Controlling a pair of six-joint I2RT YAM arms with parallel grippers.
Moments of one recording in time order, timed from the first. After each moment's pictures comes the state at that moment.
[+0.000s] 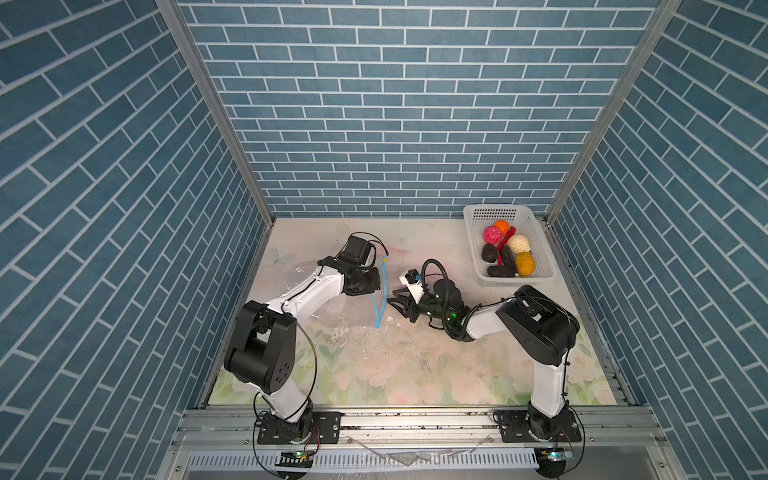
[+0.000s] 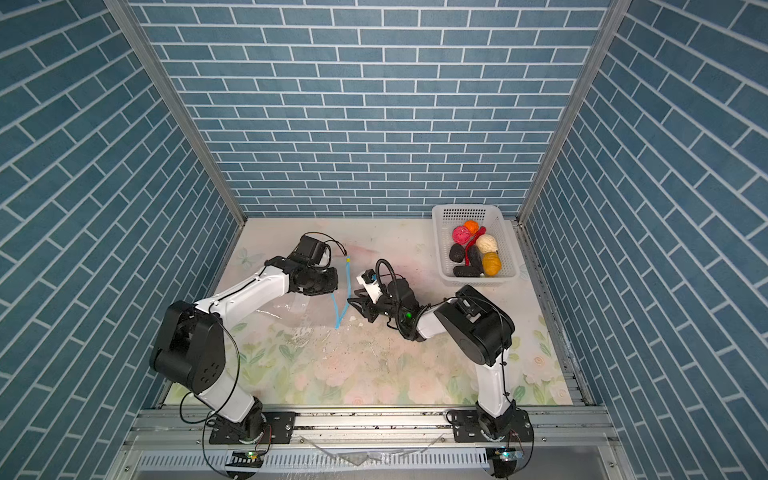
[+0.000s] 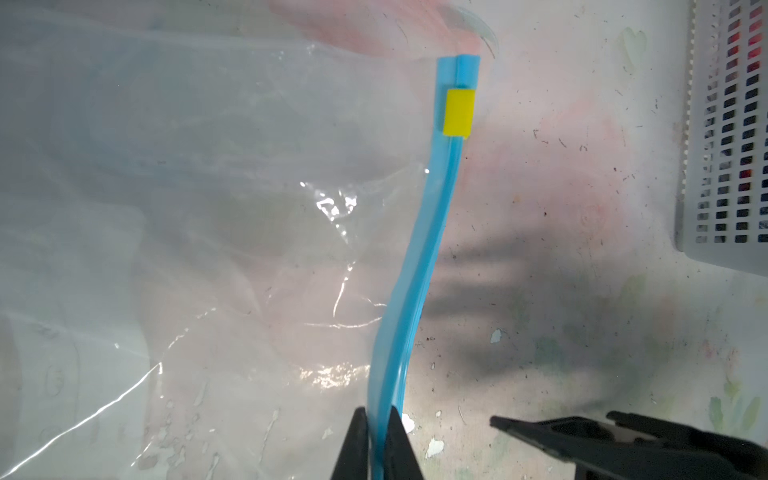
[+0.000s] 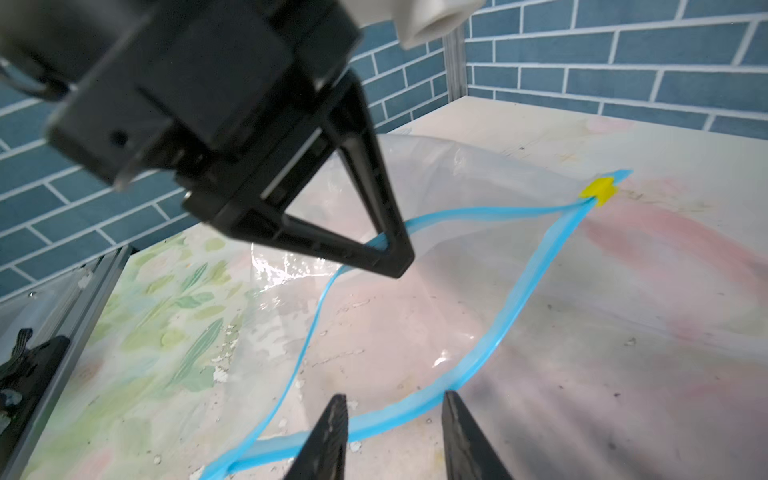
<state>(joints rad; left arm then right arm) -0.40 1.65 1.19 -0.59 0.14 -0.51 0.78 1.94 0.81 0.88 -0.43 0.15</state>
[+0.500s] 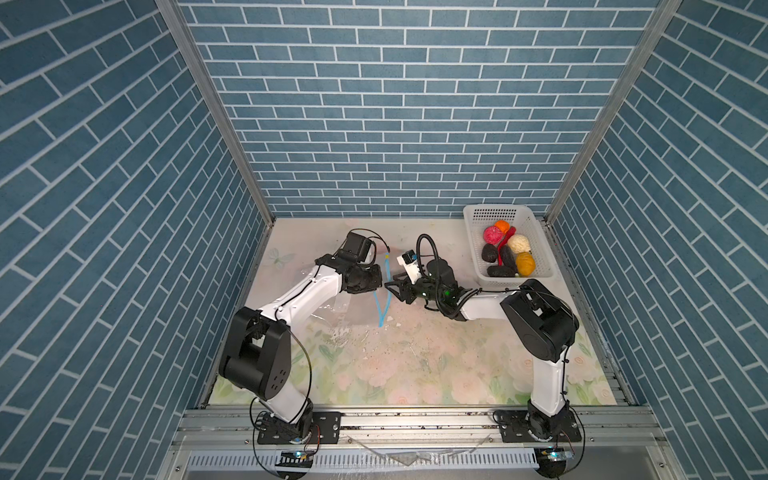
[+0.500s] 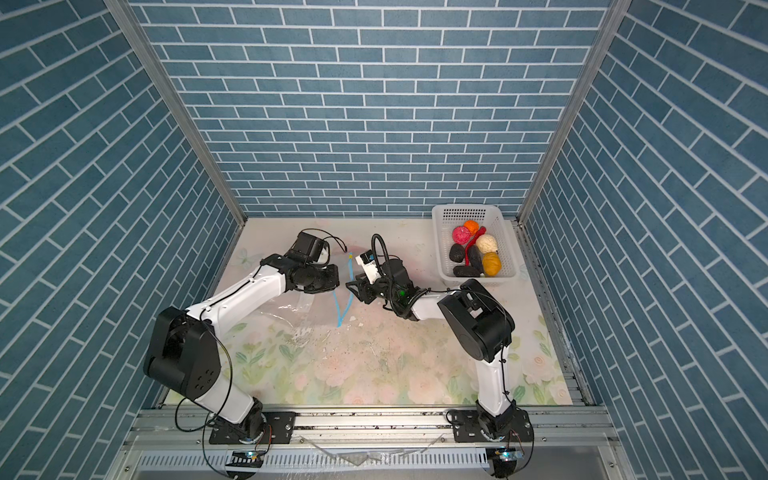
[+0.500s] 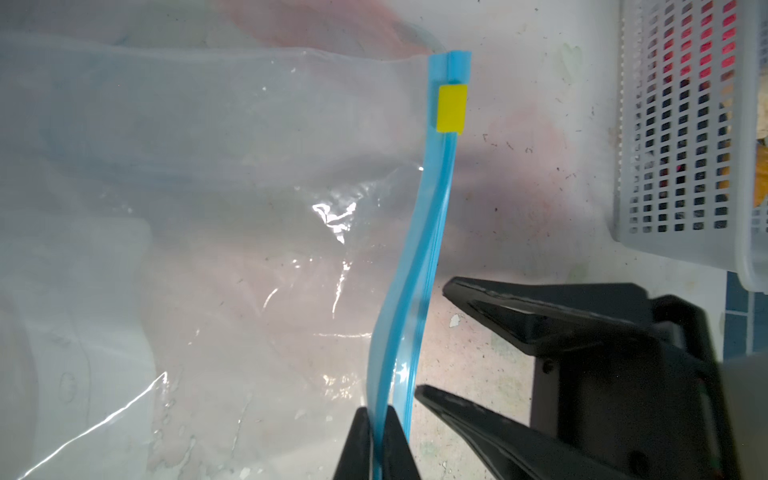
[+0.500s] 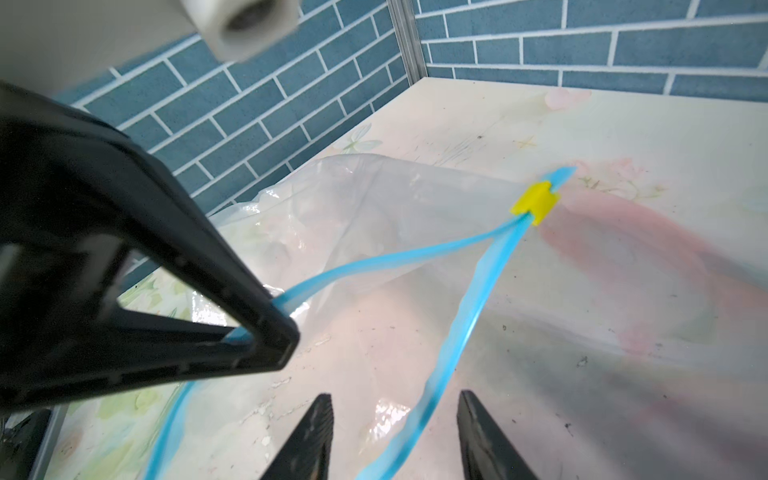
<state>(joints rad) -0.42 1.60 1.21 -0.62 0.19 -0.53 0.75 1.98 1.04 0.57 -0.42 0.21</state>
